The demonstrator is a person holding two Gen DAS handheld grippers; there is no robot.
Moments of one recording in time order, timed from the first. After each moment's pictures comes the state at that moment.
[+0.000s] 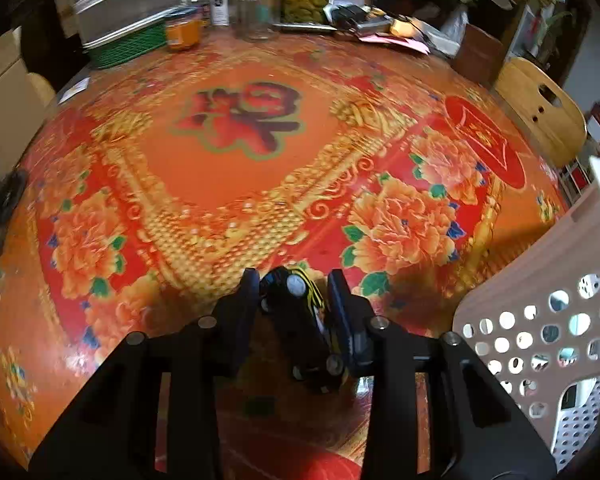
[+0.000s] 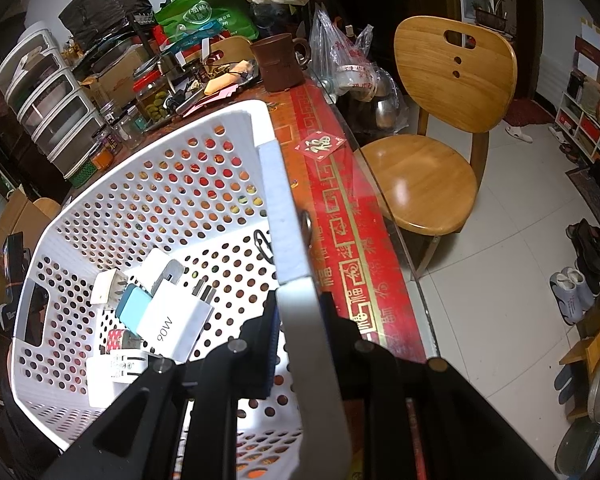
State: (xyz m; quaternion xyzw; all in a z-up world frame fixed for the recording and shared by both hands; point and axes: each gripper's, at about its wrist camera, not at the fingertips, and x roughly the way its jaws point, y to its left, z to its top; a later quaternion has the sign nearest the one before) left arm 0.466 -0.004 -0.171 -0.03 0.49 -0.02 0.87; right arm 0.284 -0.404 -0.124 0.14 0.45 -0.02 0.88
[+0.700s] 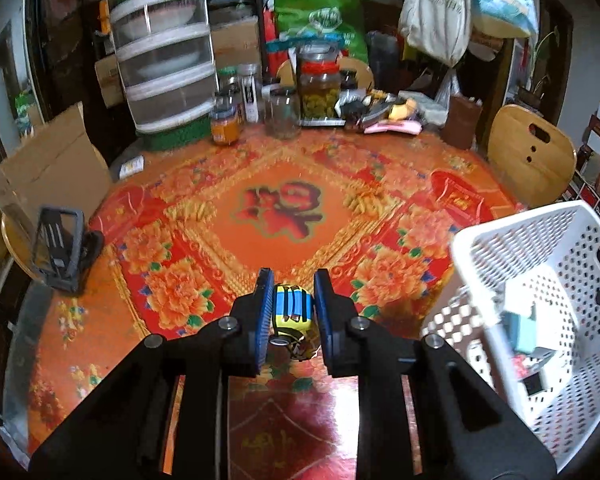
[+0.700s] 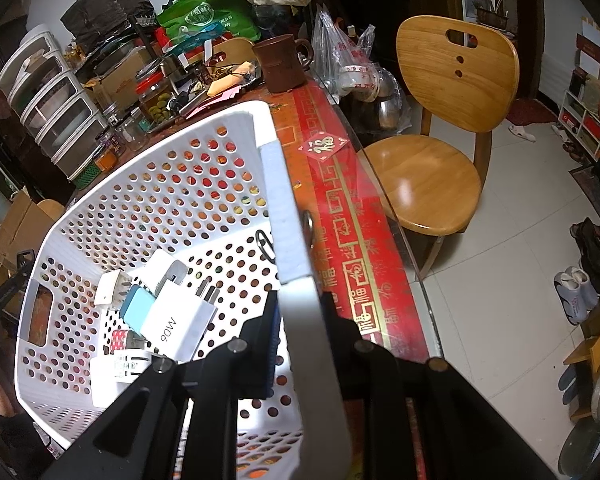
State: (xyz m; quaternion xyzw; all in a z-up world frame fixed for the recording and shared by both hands) left arm 0.390 0.009 -0.057 0.02 0.36 0.00 0.93; right arm 0.286 -0.405 -0.123 0.15 0.45 -0.01 0.88
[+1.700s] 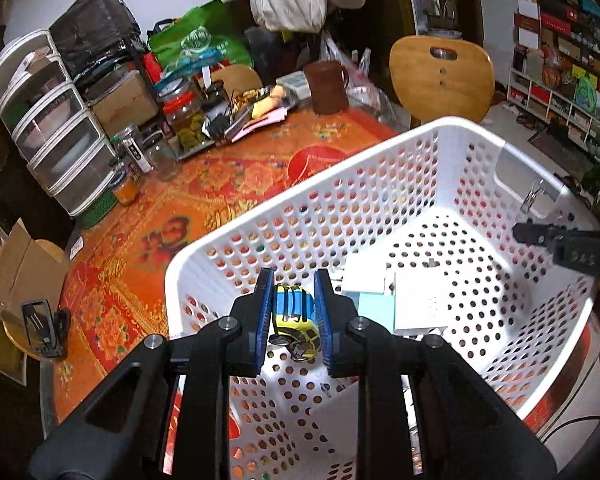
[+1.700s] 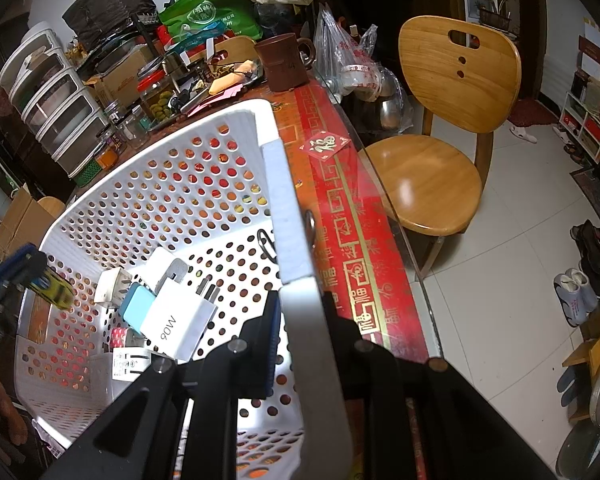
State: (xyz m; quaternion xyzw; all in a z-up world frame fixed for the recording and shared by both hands) left arm 0.349 -0.206 -0.047 0.18 0.38 -0.10 0.90; right arm 0.286 -0.404 -0.124 0.15 0.45 -0.01 0.88
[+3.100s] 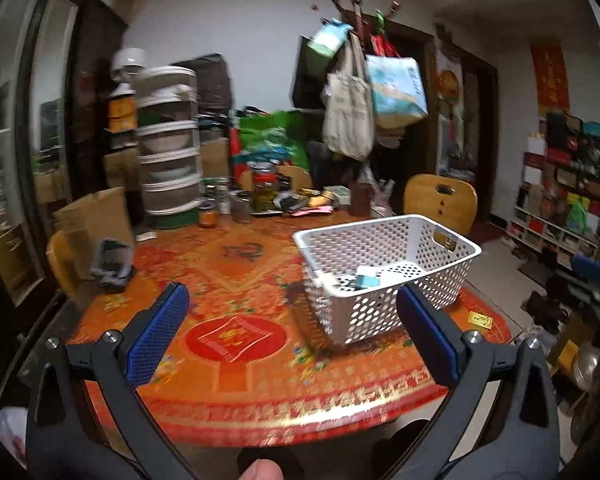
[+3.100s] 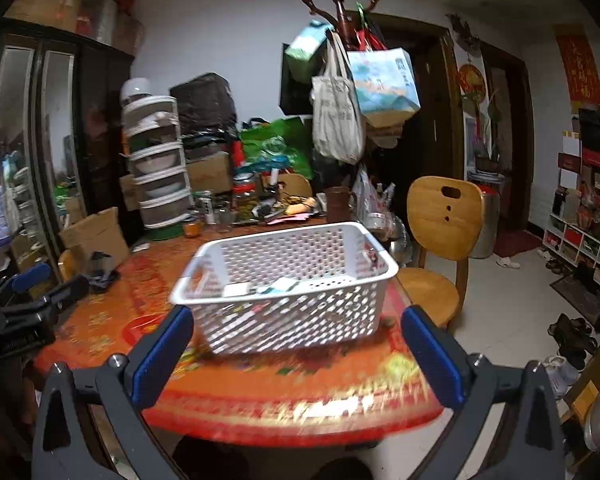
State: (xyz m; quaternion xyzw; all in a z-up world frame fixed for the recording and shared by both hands) left arm 0.003 -0.022 0.032 0.02 0.17 -0.06 0.98; right arm -0.040 -0.252 -0.026 0.05 0.18 0.00 0.98
